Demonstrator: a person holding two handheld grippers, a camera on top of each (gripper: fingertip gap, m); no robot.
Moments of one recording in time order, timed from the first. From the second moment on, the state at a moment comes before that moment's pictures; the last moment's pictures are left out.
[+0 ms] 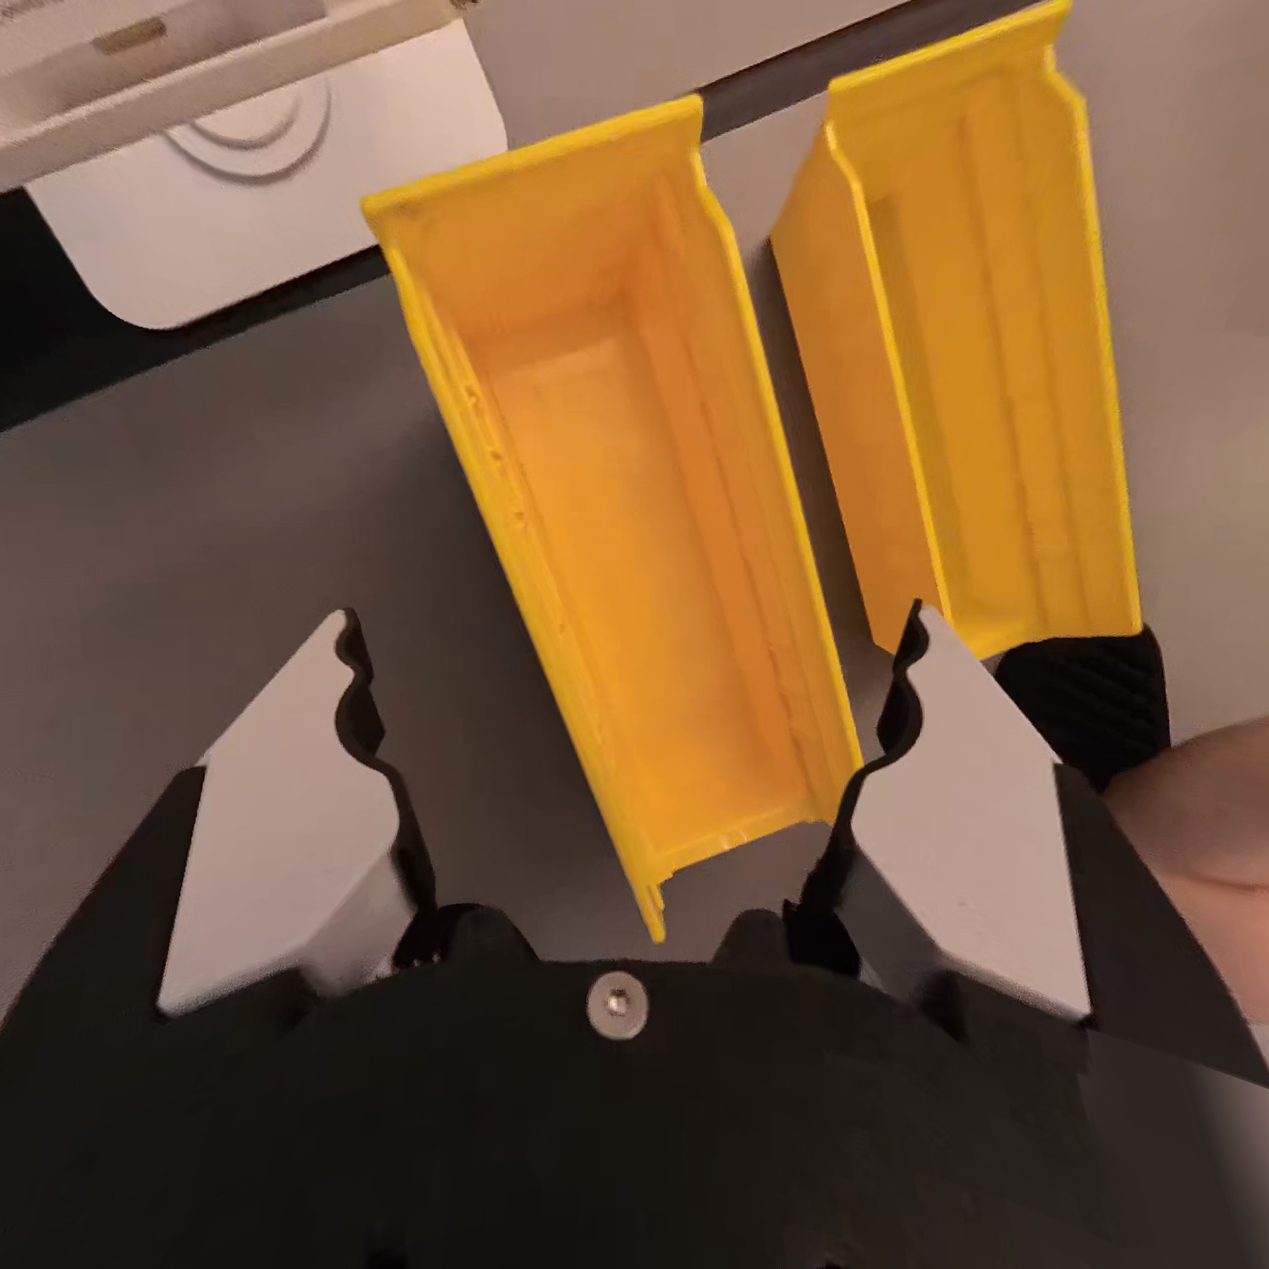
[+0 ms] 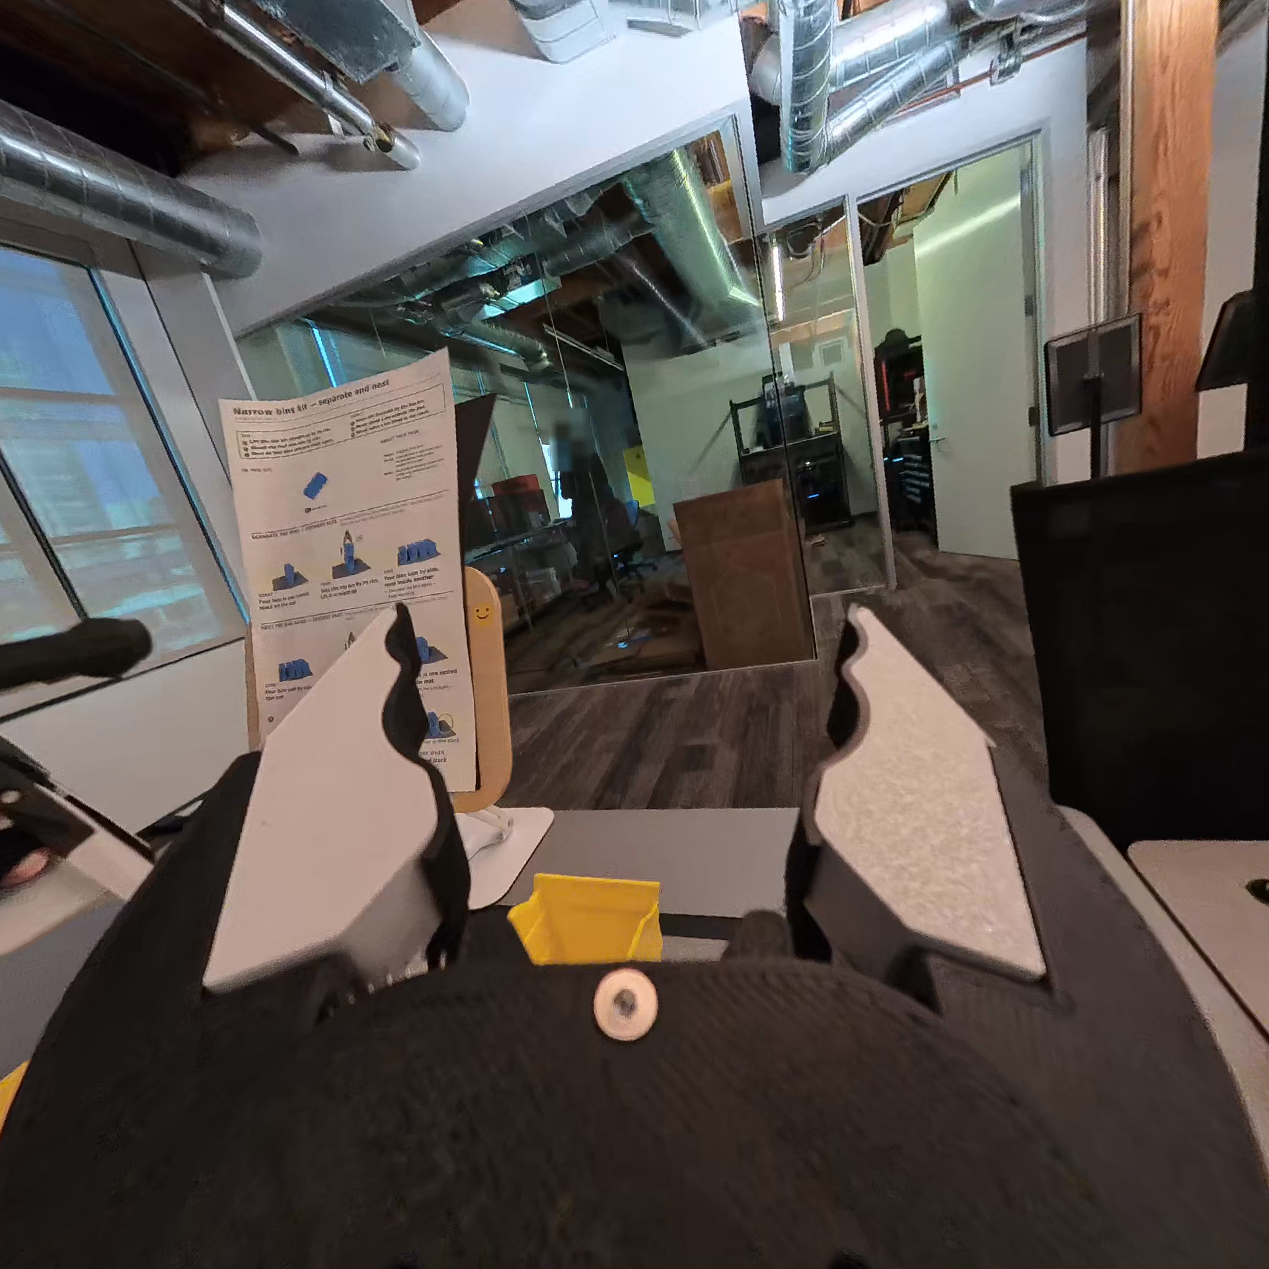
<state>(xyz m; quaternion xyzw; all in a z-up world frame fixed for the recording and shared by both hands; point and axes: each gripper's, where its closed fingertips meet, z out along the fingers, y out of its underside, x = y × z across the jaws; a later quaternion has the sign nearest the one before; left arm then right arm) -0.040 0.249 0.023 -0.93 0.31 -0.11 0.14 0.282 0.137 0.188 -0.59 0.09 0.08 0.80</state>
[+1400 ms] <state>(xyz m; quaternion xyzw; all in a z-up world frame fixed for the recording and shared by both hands) -0.039 0.219 -0.015 -0.96 0.25 0.04 -0.07 0.289 0.150 0.173 -0.58 0.10 0.19 0.79</state>
